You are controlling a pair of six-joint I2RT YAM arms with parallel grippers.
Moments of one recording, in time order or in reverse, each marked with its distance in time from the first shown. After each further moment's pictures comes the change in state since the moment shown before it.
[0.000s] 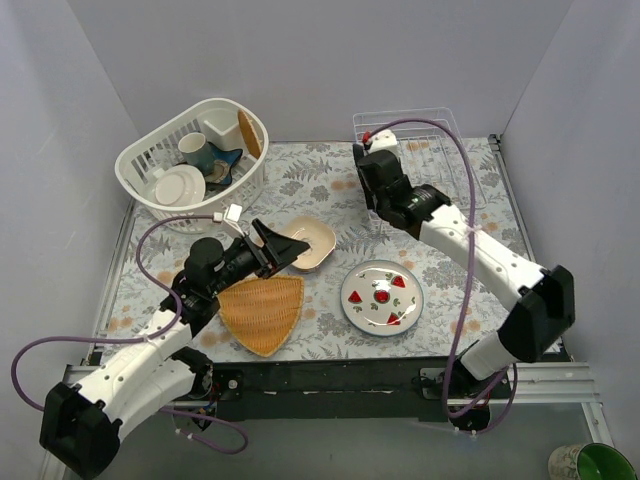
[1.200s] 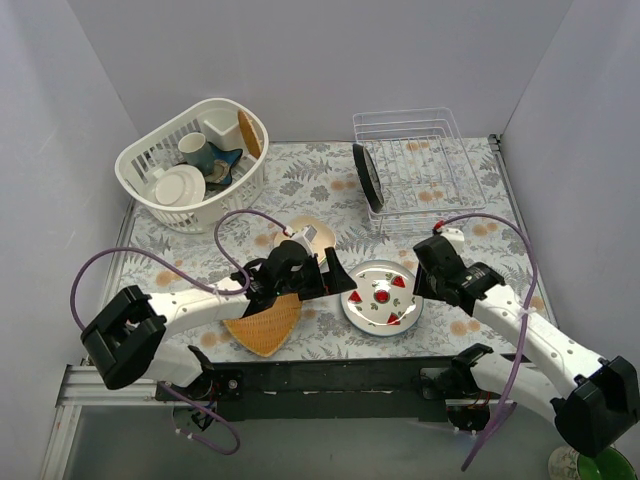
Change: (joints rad) left arm -0.362 0.547 0.164 -0.080 -0.240 0.179; right arm -0.096 -0.596 -0.735 -0.242 -0.203 0.460
